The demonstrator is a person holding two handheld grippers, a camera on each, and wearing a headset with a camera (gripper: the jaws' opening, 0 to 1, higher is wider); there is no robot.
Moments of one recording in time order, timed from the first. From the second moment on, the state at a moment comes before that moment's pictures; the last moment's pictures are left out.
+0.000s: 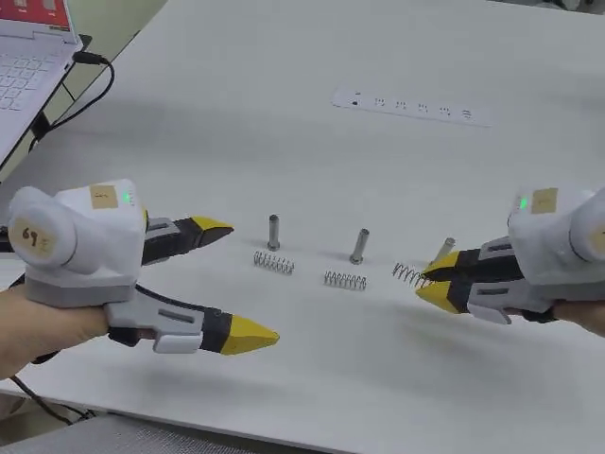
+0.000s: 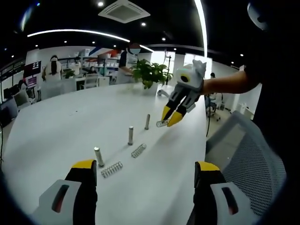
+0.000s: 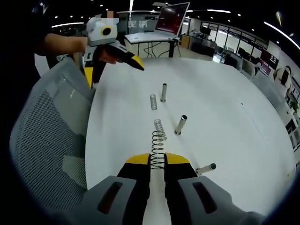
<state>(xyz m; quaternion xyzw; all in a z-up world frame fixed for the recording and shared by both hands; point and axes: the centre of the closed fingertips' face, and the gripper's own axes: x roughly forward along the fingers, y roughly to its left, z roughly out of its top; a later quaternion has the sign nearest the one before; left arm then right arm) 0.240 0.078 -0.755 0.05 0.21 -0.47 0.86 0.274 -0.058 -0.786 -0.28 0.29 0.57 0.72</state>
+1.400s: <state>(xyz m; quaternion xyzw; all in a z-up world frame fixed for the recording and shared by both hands) 0.246 -0.004 -0.753 0.03 0.19 -0.55 0.81 0.234 -0.028 -0.771 -0.32 0.24 0.64 0.66</state>
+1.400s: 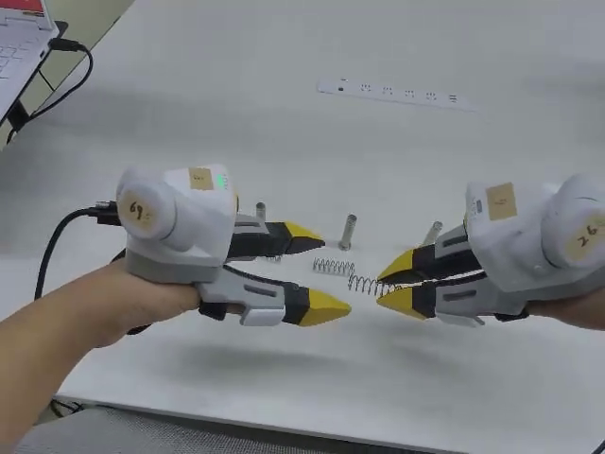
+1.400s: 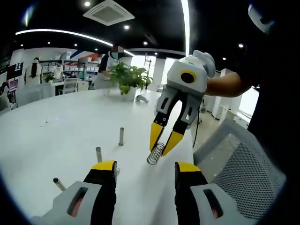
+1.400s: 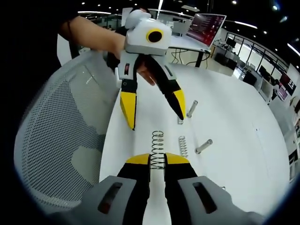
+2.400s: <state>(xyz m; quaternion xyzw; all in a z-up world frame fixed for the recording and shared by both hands) 0.230 -0.030 -0.752 0.01 0.18 -0.58 0.79 0.223 -0.022 -0.760 -0.33 0.22 0.66 0.64</state>
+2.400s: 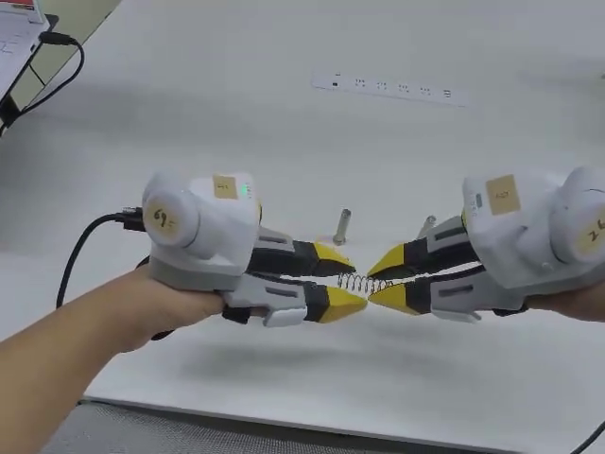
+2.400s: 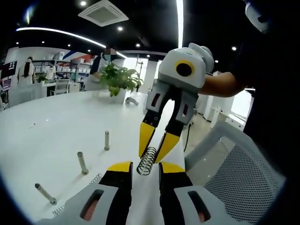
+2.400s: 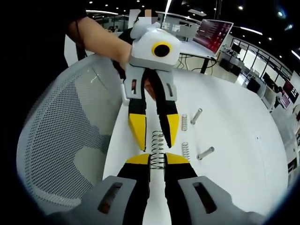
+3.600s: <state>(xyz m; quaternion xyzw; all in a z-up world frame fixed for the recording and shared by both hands) 0.227 -0.031 -0.746 0.02 0.17 -0.60 0.78 0.222 -0.025 -0.757 -0.32 0.22 0.66 0.64</state>
